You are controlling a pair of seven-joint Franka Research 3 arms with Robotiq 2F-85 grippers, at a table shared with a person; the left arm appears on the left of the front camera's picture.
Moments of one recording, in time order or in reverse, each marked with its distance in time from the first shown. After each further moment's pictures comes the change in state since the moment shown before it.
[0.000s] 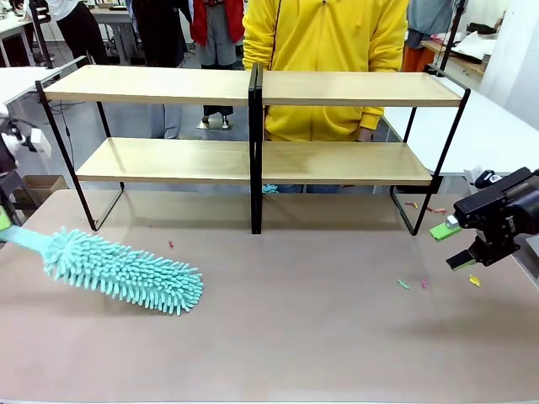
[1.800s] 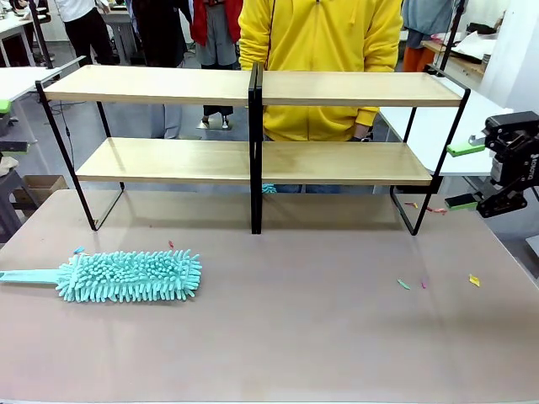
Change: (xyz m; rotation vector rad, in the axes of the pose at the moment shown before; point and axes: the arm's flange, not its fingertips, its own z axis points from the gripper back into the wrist) left arm -0.057 -0.052 0.034 -0.207 -1.084 0.255; right arm 0.002 0.057 0.046 0.348 -0.117 -0.088
